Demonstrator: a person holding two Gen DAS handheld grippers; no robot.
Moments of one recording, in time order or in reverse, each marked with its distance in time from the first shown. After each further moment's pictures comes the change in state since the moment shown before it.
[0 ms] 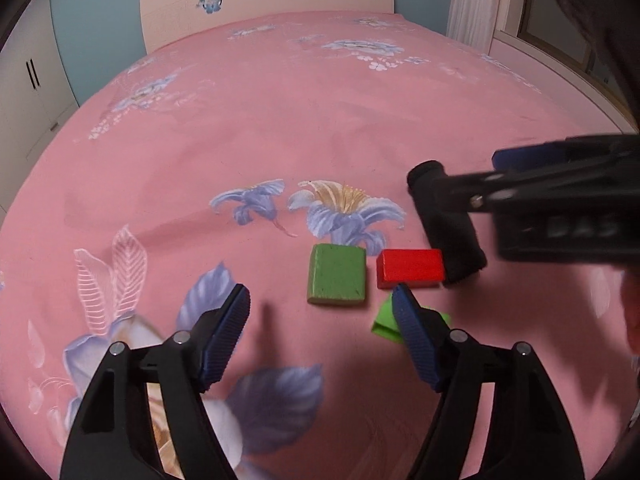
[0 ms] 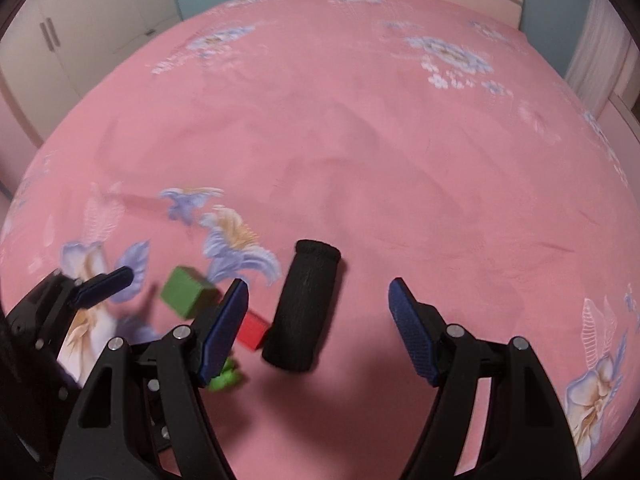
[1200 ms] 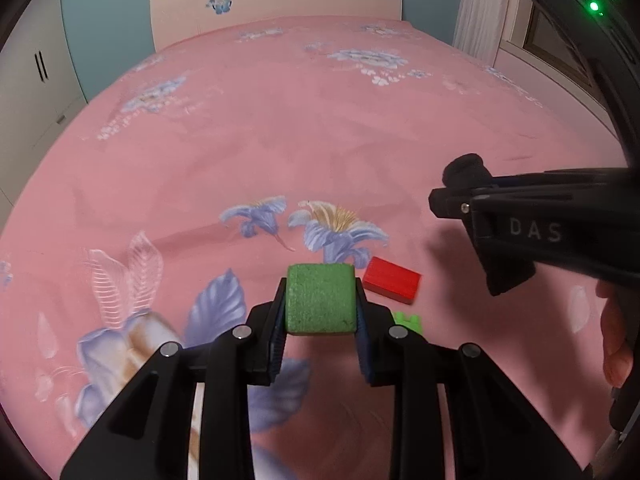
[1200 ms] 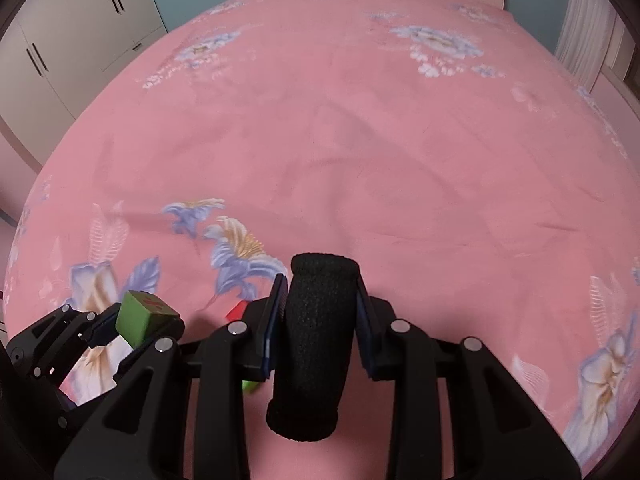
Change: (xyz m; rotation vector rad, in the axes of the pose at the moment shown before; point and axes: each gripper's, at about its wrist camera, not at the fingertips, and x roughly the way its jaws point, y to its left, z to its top) left arm -0.036 -0.010 0.010 -0.025 -0.015 0.016; right arm -0.033 -0.004 -0.004 0.066 -0.018 0.044
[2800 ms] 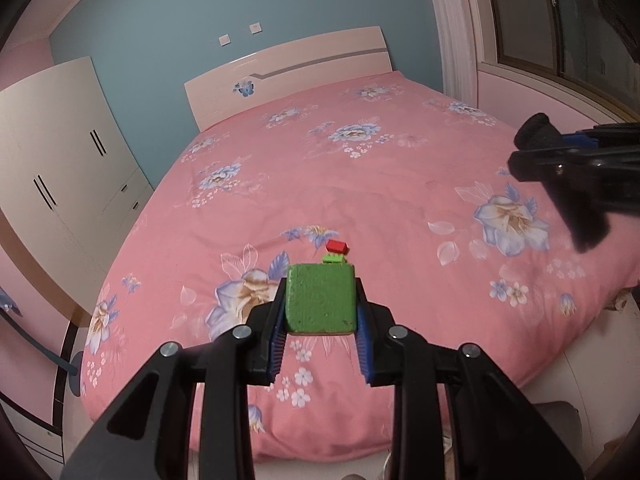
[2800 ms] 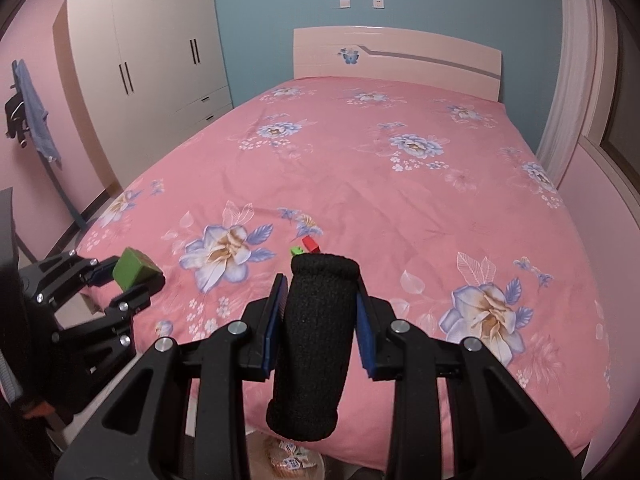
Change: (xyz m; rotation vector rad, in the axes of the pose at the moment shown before) left arm -0.331 -0.124 -0.099 0.125 -0.182 0.206; right arm -0.384 -0.017 -0.199 -0.150 -0.289 0.077
